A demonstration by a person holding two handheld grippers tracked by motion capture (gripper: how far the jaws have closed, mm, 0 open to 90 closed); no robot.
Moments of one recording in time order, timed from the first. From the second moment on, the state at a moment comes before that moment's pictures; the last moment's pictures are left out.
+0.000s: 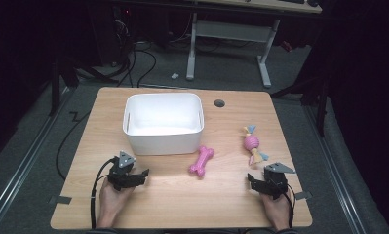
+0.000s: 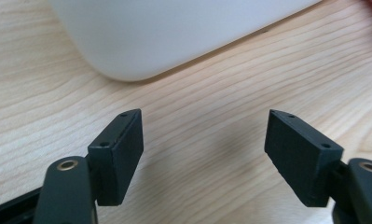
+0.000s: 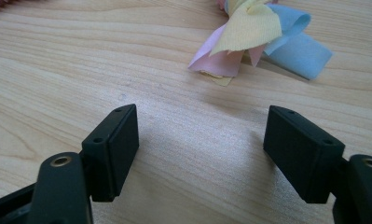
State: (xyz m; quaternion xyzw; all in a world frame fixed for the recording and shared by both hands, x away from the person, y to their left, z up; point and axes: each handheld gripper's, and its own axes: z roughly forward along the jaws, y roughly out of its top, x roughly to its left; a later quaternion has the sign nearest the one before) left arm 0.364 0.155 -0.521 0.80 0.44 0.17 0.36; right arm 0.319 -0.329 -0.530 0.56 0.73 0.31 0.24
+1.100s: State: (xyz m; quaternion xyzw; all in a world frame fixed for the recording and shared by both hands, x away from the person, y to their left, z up) left arm 0.368 0.046 -0.485 0.87 0.35 0.10 0.34; right arm 0.319 -0.329 -0.530 0.54 0.74 0.31 0.24
